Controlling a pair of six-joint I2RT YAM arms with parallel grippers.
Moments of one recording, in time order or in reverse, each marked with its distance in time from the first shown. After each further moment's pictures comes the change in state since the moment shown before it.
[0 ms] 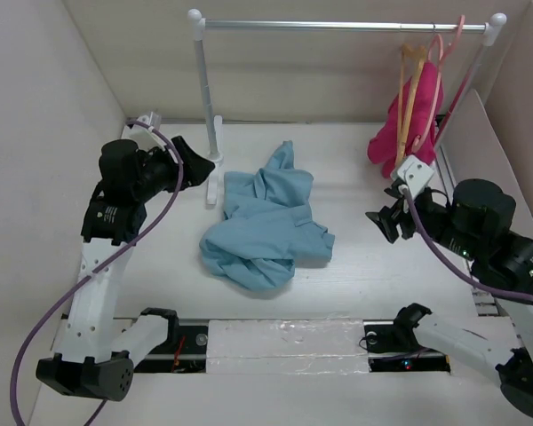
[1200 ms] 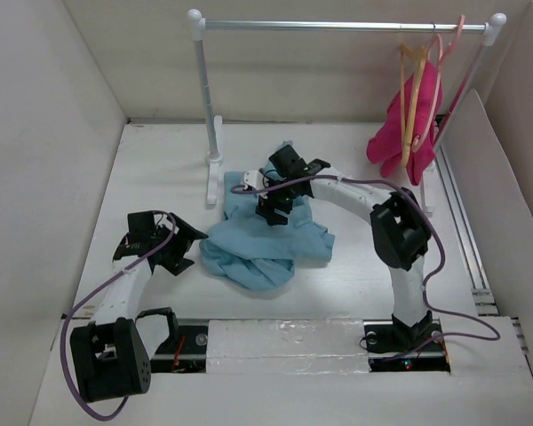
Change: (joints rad) left arm 0.258 -0.003 -0.763 0.099 0.023 -0.416; right arm 0.046 1.223 0.212 0.295 -0.354 -0.397
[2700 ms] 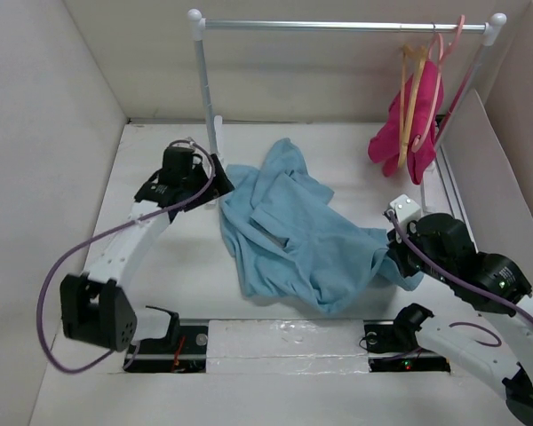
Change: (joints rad) left arm -0.394 0.212 0.586 -0.047 -0.274 0.278; right arm -0.029 -1.379 -0.546 -0.530 0.566 0.695
